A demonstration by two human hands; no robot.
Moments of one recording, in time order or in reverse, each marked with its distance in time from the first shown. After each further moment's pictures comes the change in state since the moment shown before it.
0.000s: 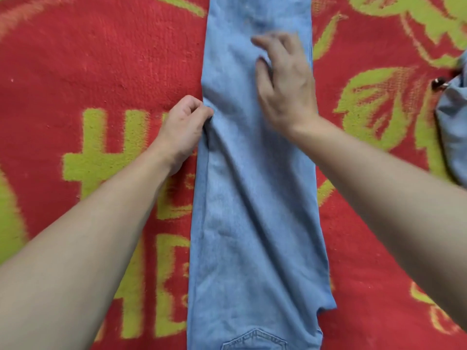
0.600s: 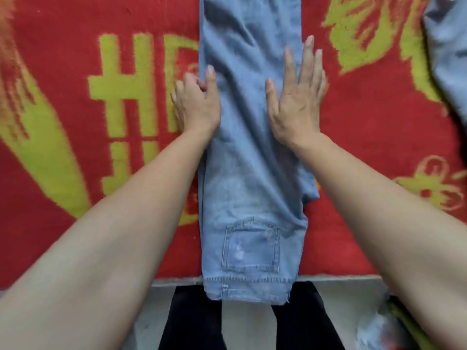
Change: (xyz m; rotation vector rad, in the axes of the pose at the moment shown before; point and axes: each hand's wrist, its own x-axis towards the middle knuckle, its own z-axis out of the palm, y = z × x) left_hand -0.104 -0.031 0.035 0.517 0.380 -0.022; right_hand -0.171 -0.005 -0.031 -0.308 -0.137 0.253
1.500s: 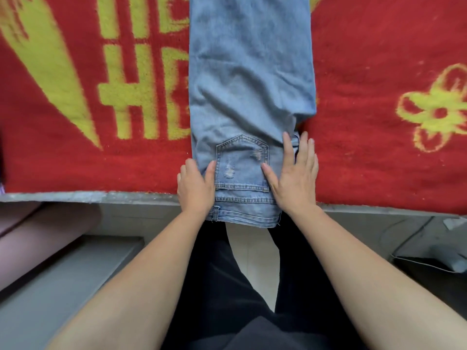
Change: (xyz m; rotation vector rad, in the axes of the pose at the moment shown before) left_hand -0.298 -0.163 -0.016 0.312 -0.182 -0.202; right_hand -0.310 0.068 0.019 0.036 -0.406 0.113
